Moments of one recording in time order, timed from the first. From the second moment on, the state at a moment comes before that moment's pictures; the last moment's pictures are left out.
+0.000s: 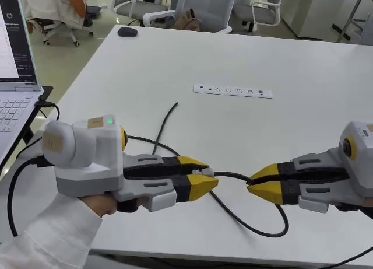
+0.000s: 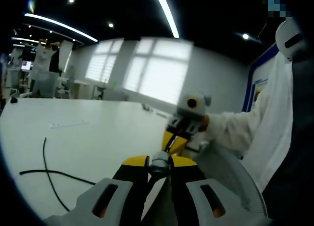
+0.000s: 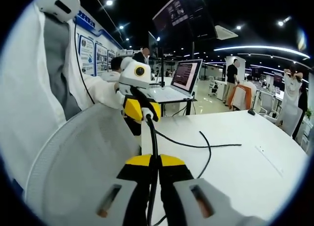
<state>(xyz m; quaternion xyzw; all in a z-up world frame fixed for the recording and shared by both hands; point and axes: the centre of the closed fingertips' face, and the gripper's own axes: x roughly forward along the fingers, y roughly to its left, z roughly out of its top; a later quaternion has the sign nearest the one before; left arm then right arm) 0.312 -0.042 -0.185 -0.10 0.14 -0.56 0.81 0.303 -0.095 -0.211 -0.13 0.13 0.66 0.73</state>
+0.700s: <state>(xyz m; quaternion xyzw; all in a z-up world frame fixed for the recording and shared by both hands) 0.311 -0.043 -0.182 -0.09 0.12 -0.56 0.82 0.305 -0.121 -0.222 -0.13 0.17 0.62 0.75</state>
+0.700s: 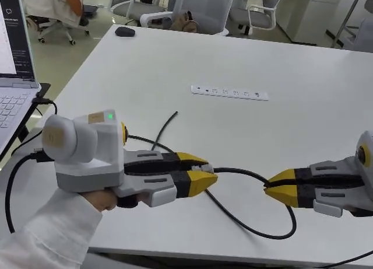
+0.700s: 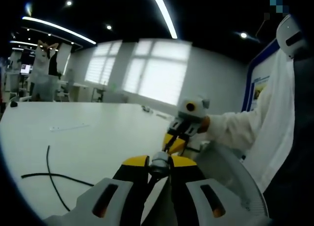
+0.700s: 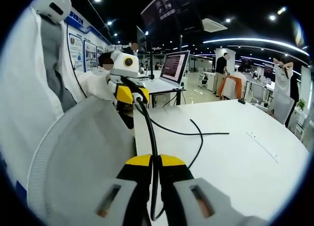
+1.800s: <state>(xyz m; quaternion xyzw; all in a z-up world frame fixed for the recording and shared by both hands) 0.309 -0.043 -0.177 -0.09 0.11 -0.57 0.81 0.297 -0.045 -0.180 -0.15 0.11 0.70 0.69</state>
